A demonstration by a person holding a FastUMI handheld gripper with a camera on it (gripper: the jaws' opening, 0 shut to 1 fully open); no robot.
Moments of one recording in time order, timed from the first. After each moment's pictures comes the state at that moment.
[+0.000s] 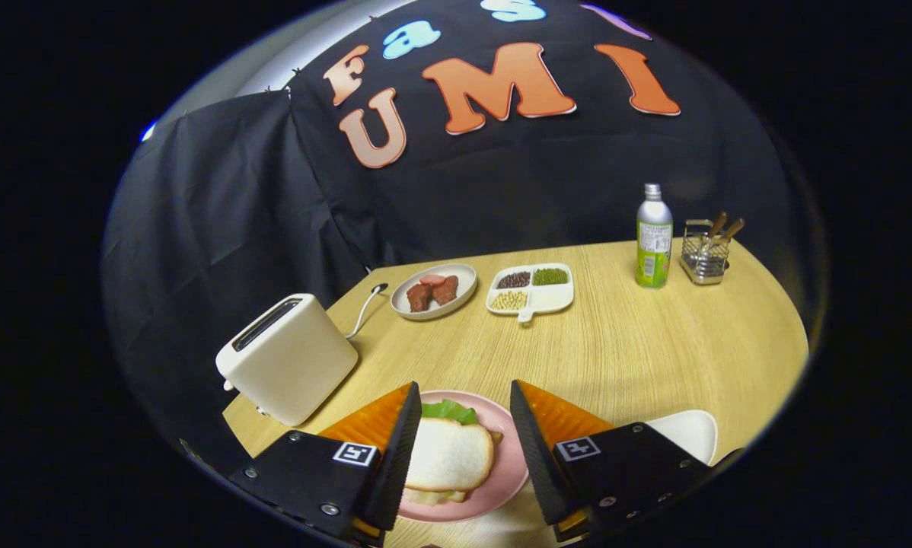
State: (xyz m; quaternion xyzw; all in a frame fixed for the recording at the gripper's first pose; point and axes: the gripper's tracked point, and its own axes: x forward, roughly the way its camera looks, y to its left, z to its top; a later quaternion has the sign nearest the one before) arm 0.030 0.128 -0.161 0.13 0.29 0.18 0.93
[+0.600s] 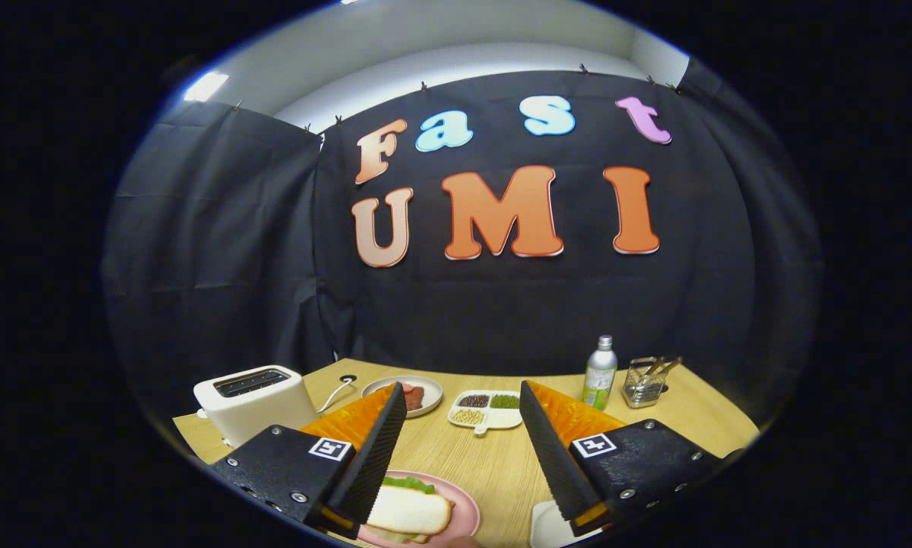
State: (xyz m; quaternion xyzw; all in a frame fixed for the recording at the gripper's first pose) arm 0.039 0.088 -0.034 0.05 0.06 0.08 0.99
